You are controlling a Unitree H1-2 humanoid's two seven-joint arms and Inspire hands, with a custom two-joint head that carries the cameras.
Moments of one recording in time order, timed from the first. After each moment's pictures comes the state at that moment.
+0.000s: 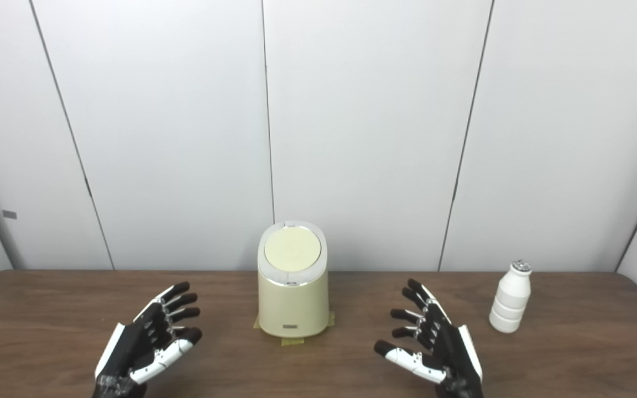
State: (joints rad) left arm -0.19 0.15 0.08 0.11 -0.08 -0.17 -0.13; right arm -0.22 -0.09 -0.06 0.18 0.03 -0.20 0.01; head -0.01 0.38
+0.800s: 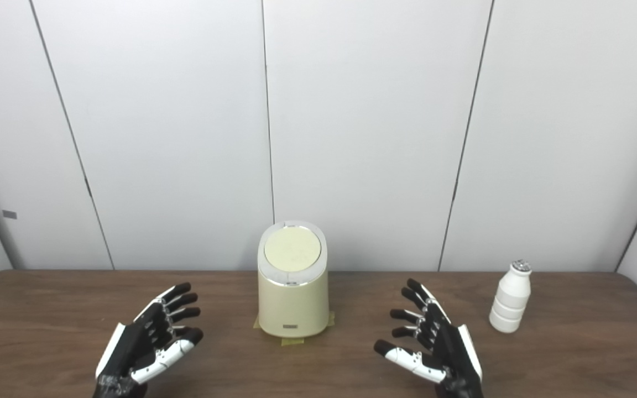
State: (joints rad) left arm -0.19 0.14 0.08 0.11 -0.08 -0.17 -0.10; right arm -0.22 -0.09 -0.06 0.18 0.03 -0.20 0.01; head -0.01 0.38
